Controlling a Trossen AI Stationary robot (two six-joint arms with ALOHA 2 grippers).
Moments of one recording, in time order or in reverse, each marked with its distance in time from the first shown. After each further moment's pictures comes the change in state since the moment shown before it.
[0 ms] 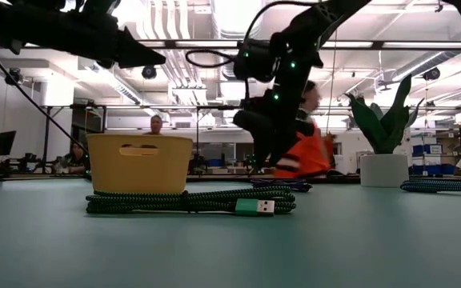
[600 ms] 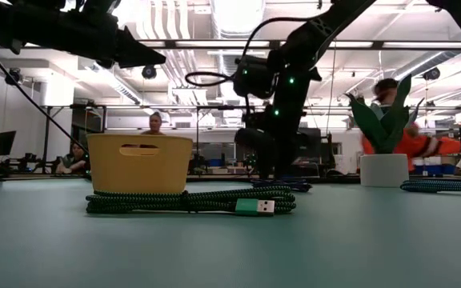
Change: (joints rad) left arm 0.000 0.000 0.000 0.001 -0.001 -0.006; right arm -0.016 0.055 -0.024 0.030 0.015 0.014
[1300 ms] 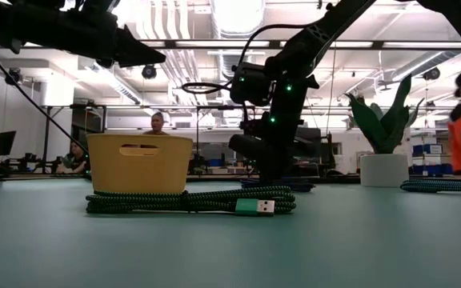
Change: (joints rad) left arm 0.000 -0.005 0.000 0.002 0.000 -0.002; right arm 0.001 0.063 0.001 0.030 -0.026 0.090
